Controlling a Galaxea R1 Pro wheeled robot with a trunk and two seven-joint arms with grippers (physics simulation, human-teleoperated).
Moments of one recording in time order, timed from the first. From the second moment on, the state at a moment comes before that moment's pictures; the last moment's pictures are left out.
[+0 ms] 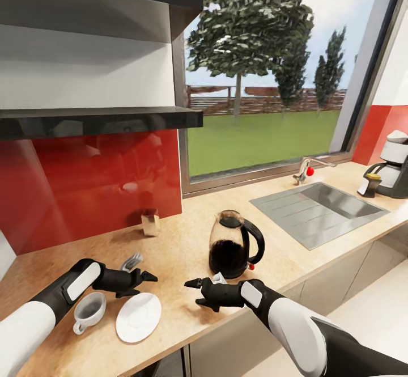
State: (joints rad) left arm -0.76 0.33 -0.50 -0.60 1.00 0.95 -0.35; right arm -0.88 0.17 -0.36 -0.03 -0.17 0.66 0.63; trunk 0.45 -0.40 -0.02
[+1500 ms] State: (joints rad) left arm -0.85 0.33 -0.40 -0.62 1.02 0.96 -0.37; right arm -0.88 0.17 -0.36 -0.03 -0.17 0.66 0.63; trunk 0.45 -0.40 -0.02
